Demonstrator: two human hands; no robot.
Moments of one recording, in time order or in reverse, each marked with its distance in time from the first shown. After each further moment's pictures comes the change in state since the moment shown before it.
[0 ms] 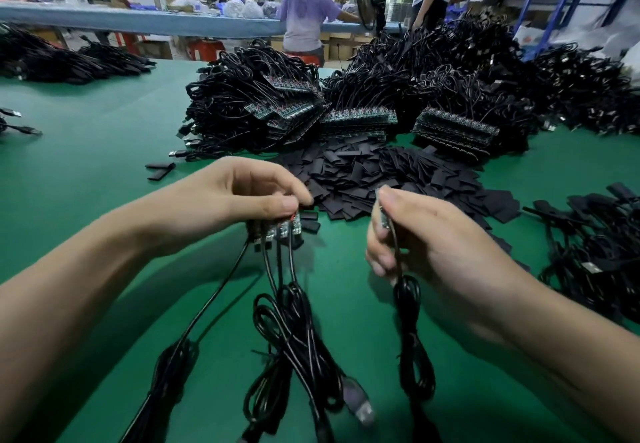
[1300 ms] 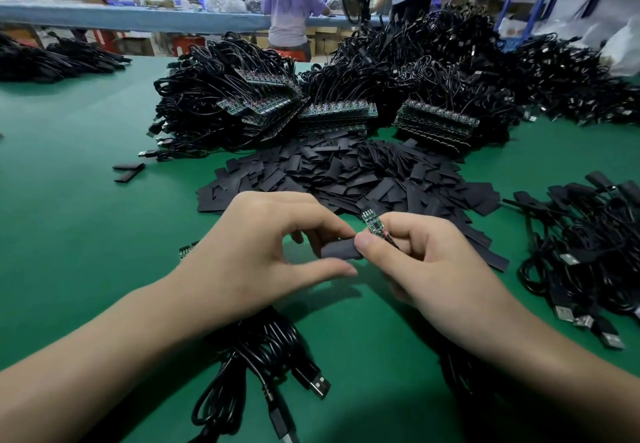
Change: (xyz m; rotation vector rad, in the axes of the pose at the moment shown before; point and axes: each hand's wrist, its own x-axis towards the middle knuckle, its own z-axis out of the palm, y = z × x) left_hand 0.005 0.009 0.079 0.597 0.204 0.450; right_hand -0.020 0.021 -0.015 -0.368 0.141 -0.119
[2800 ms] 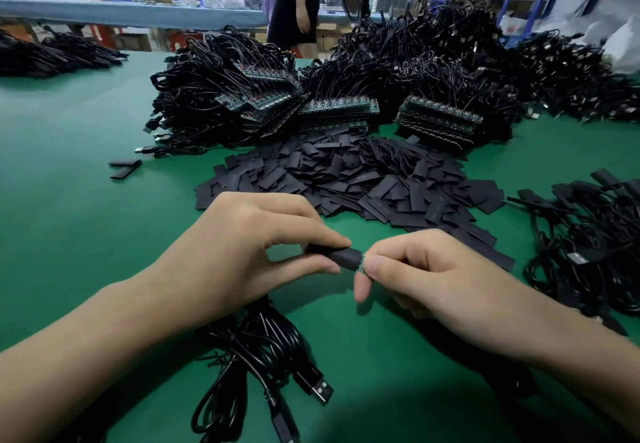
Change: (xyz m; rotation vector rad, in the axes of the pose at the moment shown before) left_hand -0.007 -0.010 -0.007 0.105 -0.016 0.113; right_hand -0.002 -0.014 -0.014 -0.135 -0.325 0.126
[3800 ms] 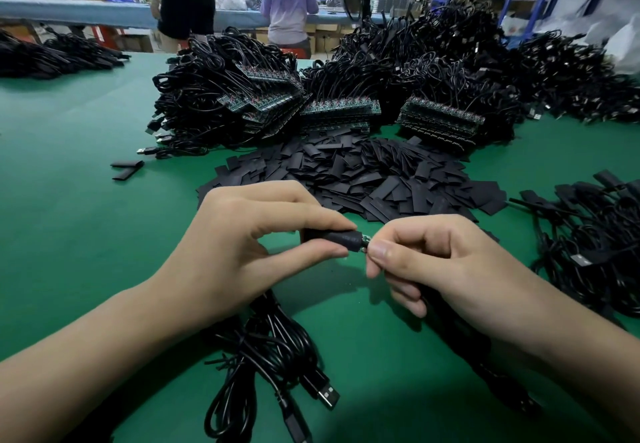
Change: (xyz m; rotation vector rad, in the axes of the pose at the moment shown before) left_hand 0.002 0.009 -0.002 -0.088 0.141 -0.057; right_hand 0.006 0.009 -0.005 0.317 0.047 -0.100
